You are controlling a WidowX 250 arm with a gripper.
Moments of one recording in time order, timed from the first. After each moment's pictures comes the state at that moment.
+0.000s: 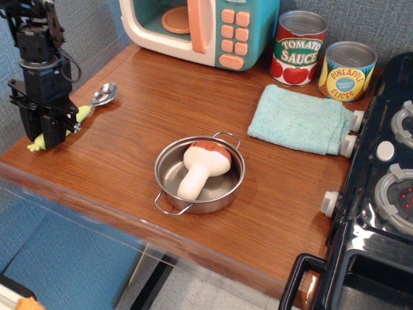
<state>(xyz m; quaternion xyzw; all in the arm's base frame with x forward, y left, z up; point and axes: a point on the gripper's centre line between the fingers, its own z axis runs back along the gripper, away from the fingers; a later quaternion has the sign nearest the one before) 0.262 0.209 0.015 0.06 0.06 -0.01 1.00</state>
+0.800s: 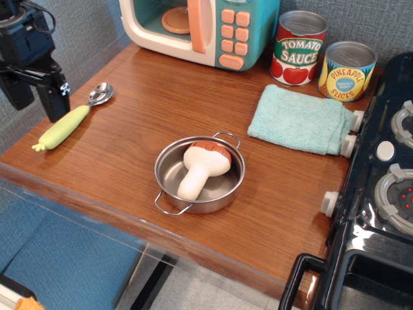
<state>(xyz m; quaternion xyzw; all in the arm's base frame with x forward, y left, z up) 0.249 0.193 0.077 0.01 -0.04 0.00 1.00</state>
